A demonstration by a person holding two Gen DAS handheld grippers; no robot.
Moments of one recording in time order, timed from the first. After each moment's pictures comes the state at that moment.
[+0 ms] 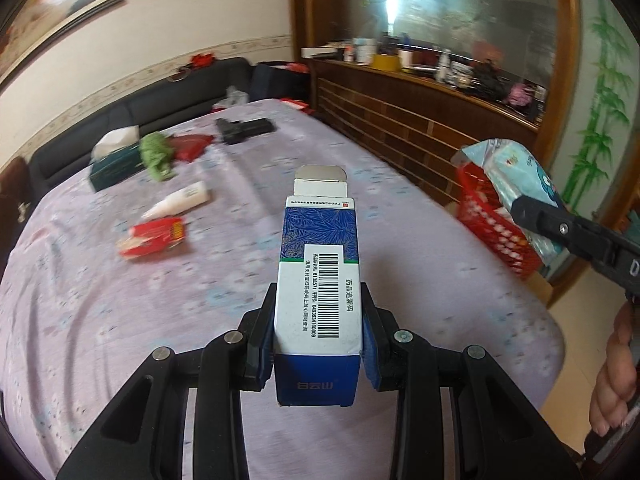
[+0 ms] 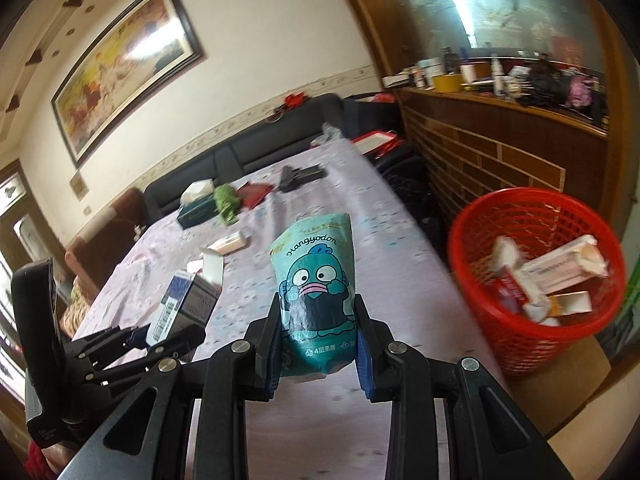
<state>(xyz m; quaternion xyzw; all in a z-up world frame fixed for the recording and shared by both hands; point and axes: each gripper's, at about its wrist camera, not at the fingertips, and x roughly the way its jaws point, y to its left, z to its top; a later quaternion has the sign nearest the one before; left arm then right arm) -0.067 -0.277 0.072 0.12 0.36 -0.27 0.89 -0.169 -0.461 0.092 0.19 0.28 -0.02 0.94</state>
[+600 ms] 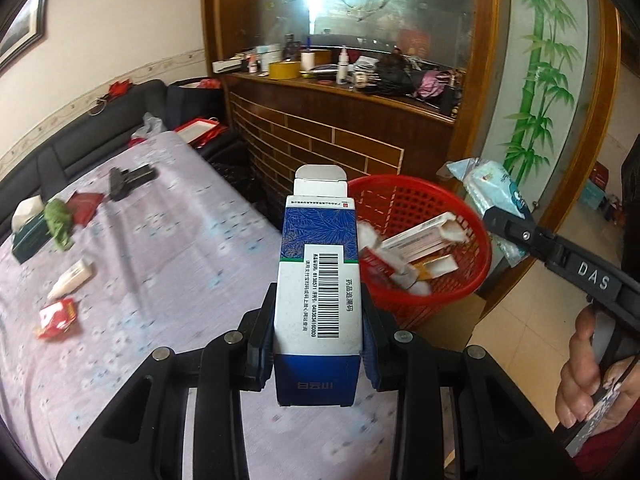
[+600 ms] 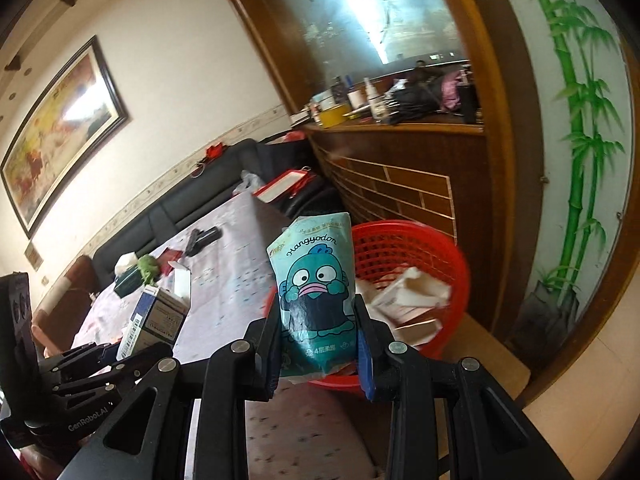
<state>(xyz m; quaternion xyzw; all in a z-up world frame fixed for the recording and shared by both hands) -0.085 -0.418 0.096 0.15 0.35 -0.37 0.85 -0.225 -0.599 0.100 0.25 0.25 -0.14 0.93</state>
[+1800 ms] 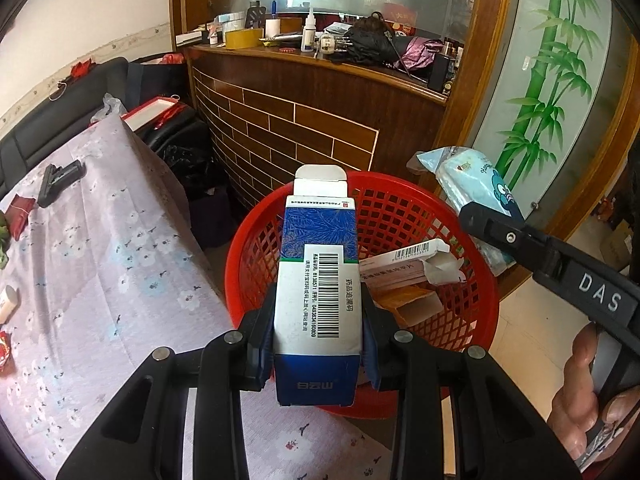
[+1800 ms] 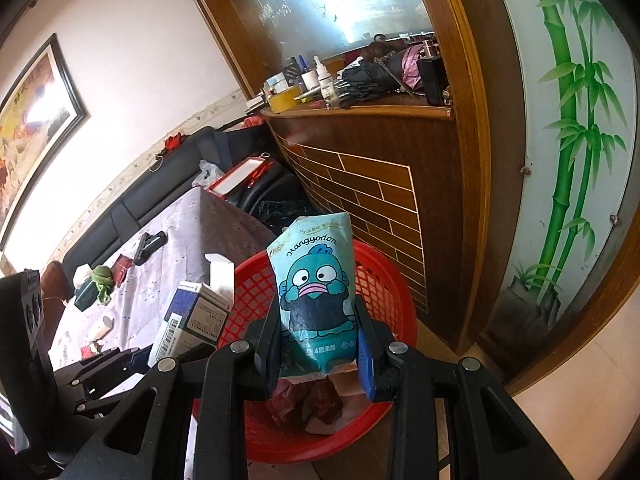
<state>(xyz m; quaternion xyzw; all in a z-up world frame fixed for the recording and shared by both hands) -0.048 -0.518 0.055 0.15 0.40 -0.41 0.81 -0.179 -0.667 0.079 0.26 0.30 -0.18 0.90</state>
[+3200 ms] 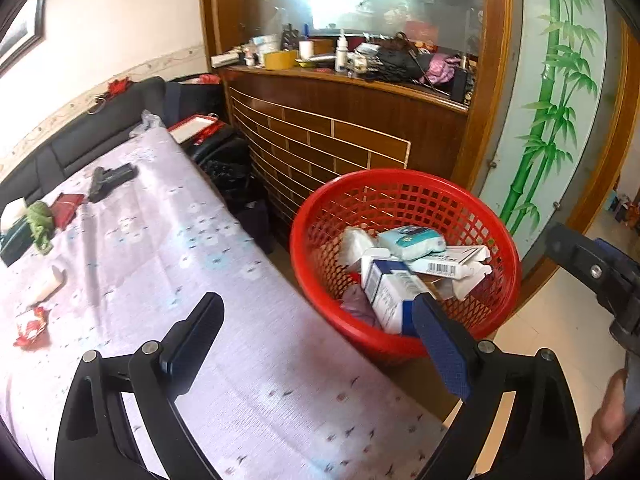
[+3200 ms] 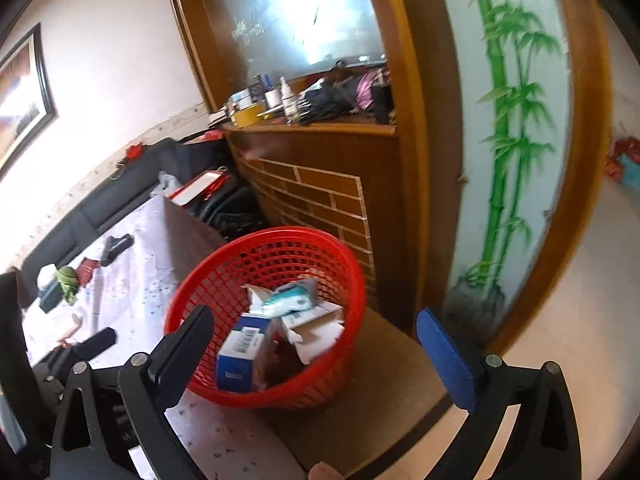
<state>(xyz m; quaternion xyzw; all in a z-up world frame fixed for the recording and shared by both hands) -0.073 -0.461 0.061 0.15 0.34 -0.35 0.86 -0.233 -0.613 0.098 0.20 0.28 -0.30 0.89</state>
